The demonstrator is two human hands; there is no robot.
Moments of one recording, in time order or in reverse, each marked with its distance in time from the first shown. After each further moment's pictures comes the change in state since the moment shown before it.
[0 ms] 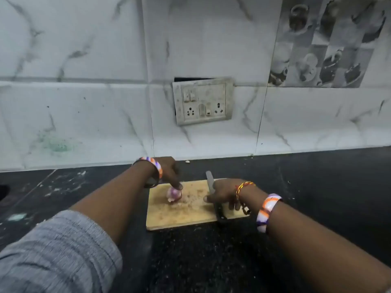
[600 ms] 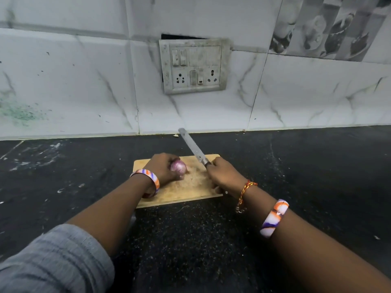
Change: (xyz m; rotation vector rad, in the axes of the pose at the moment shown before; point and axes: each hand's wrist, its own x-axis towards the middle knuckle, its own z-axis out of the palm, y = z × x) left_hand 0.024 0.004 0.085 -0.358 0.338 0.100; right_hand 0.008 0.015 0.029 0.706 0.248 0.037
